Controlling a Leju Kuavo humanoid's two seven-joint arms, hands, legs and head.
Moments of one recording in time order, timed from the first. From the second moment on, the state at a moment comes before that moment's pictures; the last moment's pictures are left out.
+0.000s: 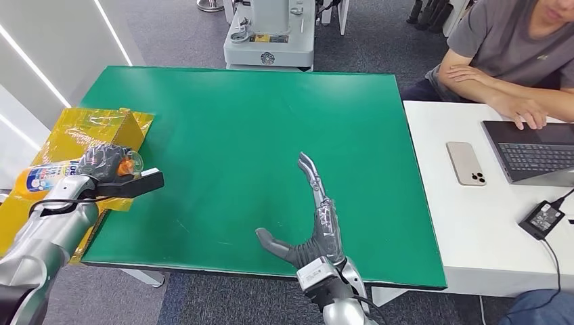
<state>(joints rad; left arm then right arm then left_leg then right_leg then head) -0.78 0.35 -0.33 -0.36 -1.08 0.25 -0.32 -0.16 0.11 0.65 -1.37 0.31 -0.37 -0.58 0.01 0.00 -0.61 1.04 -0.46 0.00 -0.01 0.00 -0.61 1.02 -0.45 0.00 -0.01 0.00</state>
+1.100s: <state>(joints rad) -0.74 0.14 -0.44 -0.30 -1.22 0.28 -0.39 -0.21 0.12 0.65 -1.33 0.30 -0.36 -0.58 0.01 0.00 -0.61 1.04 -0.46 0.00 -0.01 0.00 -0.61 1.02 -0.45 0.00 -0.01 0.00</state>
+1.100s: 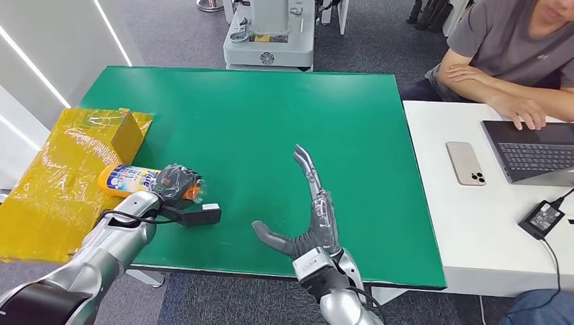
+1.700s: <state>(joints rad) -0.73 0.21 -0.45 -0.29 -1.24 0.27 -0.27 -0.21 0.12 0.64 -1.32 0.29 -0.36 -0.59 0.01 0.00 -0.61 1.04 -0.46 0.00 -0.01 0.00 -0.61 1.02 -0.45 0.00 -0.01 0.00</state>
